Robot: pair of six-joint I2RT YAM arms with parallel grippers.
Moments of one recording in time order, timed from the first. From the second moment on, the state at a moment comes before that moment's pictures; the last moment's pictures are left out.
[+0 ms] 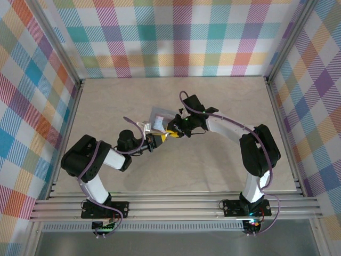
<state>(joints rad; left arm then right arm) -0.42 1.74 0.40 1.17 0.65 -0.60 0.61 1.81 1.30 -0.44 -0.61 1.02</state>
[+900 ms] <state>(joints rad) -0.43 1.79 0.49 1.16 0.67 -0.75 0.58 1.81 1.27 -0.37 -0.66 1.04</state>
